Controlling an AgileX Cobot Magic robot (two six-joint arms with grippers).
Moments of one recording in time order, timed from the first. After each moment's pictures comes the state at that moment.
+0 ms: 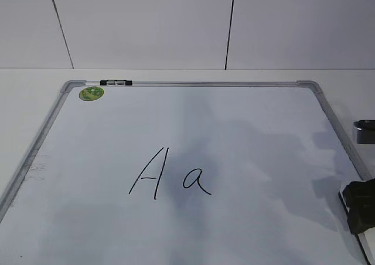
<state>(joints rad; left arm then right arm) 0.02 0.01 -0.50 -0.08 1.11 0.08 0.17 1.45 -0.71 -0.05 0.85 0.21</state>
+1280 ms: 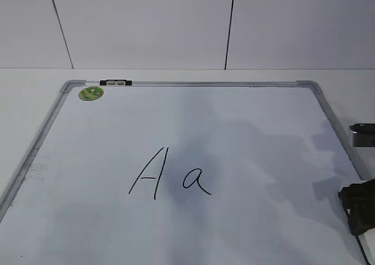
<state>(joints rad) 0.02 0.01 -0.50 -0.08 1.11 0.08 0.17 1.49 -0.71 -0.07 0.82 0.23</state>
